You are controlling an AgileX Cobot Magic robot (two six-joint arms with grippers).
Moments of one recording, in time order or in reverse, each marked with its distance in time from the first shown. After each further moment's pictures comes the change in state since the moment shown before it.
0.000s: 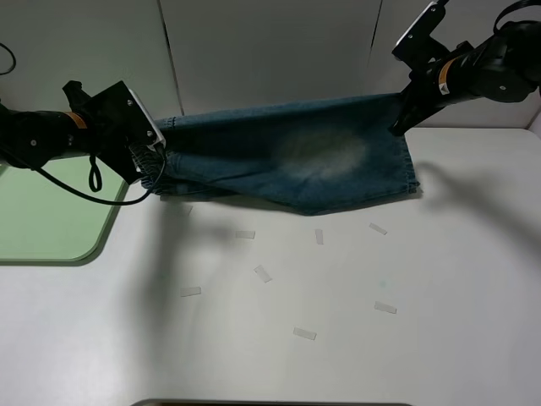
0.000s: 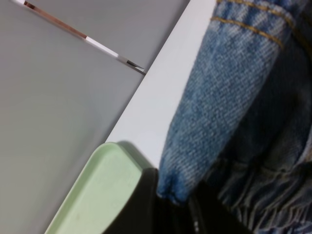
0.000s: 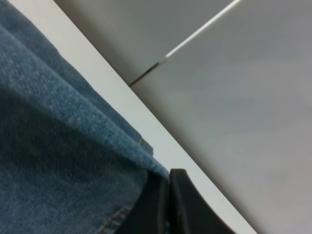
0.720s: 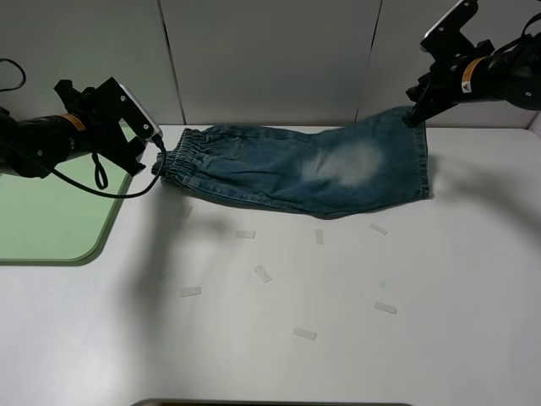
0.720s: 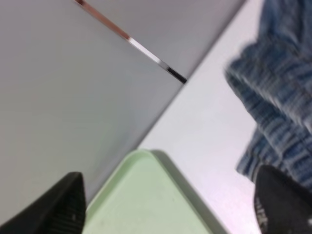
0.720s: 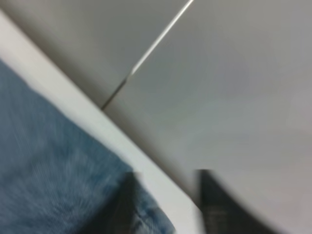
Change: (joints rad) left arm 0.018 0.063 0.000 -0.026 -0.195 -0.048; right arm -0.118 0.029 0.000 0.057 -0.246 -0.001
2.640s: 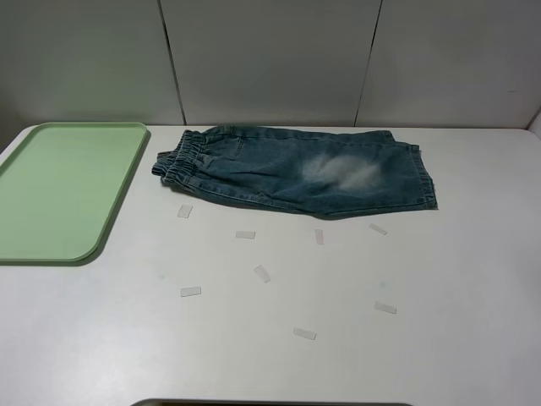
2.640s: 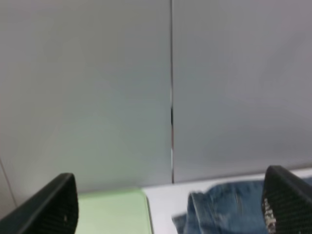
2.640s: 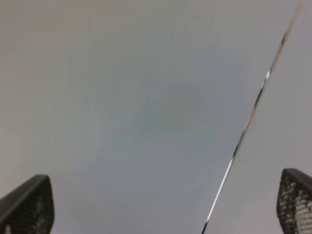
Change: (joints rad) left arm 0.000 -1.678 0.002 -0.041 1.335 -0.774; right arm 0.377 -0.751 -0.002 0.558 0.386 -0.047
